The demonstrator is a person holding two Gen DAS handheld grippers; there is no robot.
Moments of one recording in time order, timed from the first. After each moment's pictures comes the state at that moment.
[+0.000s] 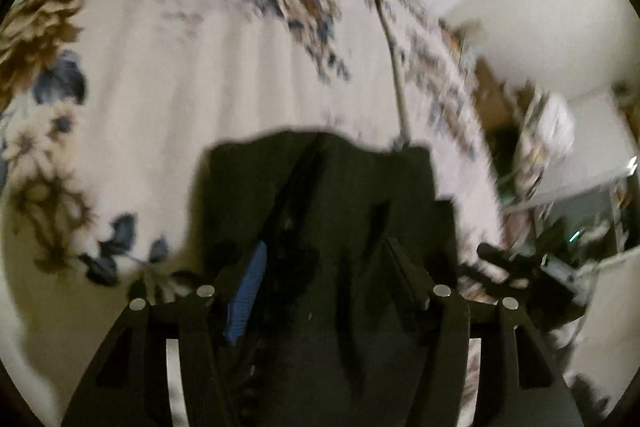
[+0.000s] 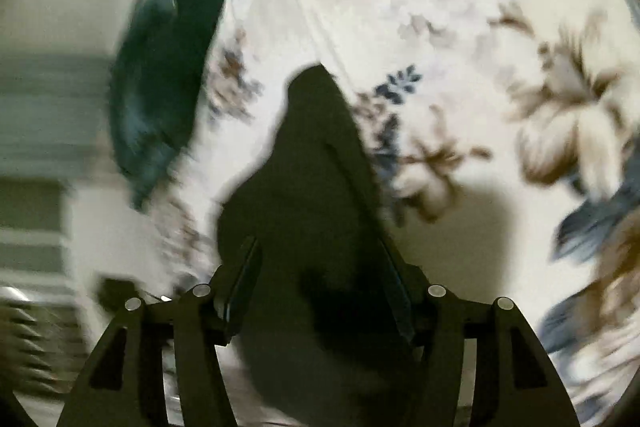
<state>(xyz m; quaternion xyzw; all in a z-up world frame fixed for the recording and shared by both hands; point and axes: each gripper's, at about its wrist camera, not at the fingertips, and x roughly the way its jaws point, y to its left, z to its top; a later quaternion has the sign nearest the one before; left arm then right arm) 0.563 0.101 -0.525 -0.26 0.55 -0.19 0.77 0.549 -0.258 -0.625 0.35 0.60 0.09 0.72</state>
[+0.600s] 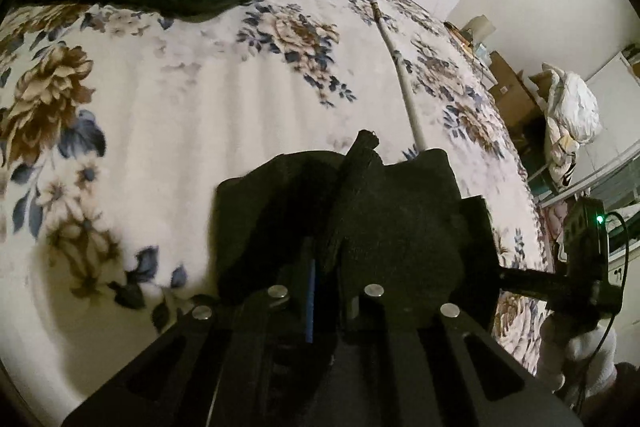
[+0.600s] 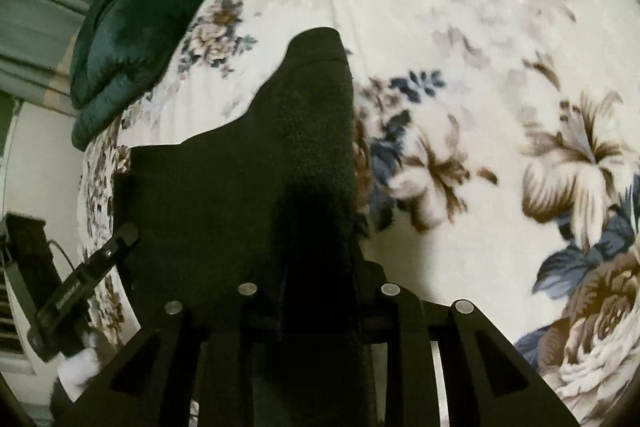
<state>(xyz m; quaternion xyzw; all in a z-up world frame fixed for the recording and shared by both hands) 0.554 0.095 -0.502 -0.19 0.51 -0.14 0.83 0.555 -0.220 -0.629 0.22 0.63 0.09 0.74</state>
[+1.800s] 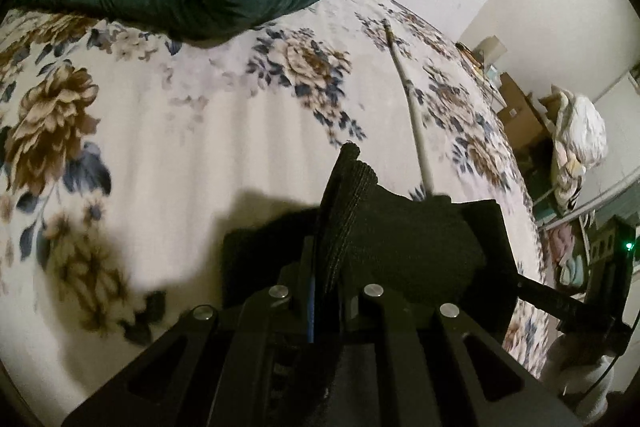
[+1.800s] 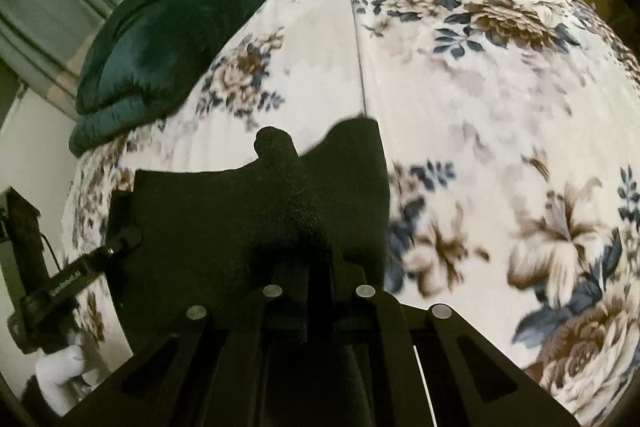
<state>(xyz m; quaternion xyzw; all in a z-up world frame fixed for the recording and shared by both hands) 0.599 0.102 -0.492 -0.21 0.50 -0.12 0.83 0.573 -0.200 -0.581 0.16 0.55 0.08 0.82</state>
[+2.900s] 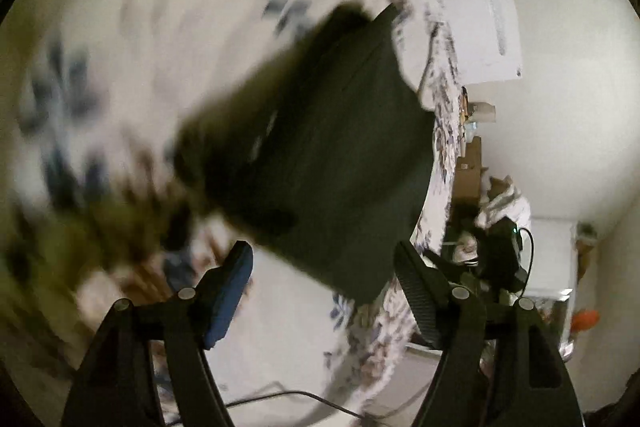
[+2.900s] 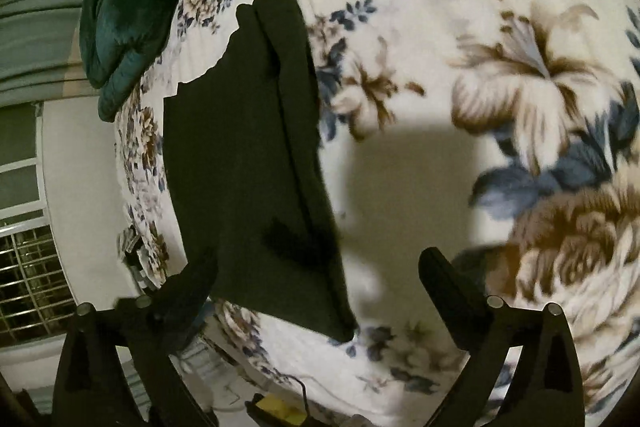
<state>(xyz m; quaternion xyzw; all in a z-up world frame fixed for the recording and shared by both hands) 0.368 0.129 -0.572 -0.53 0.53 -0.11 0.65 0.531 -0.293 -0.628 0.28 0.71 0.16 0.62</state>
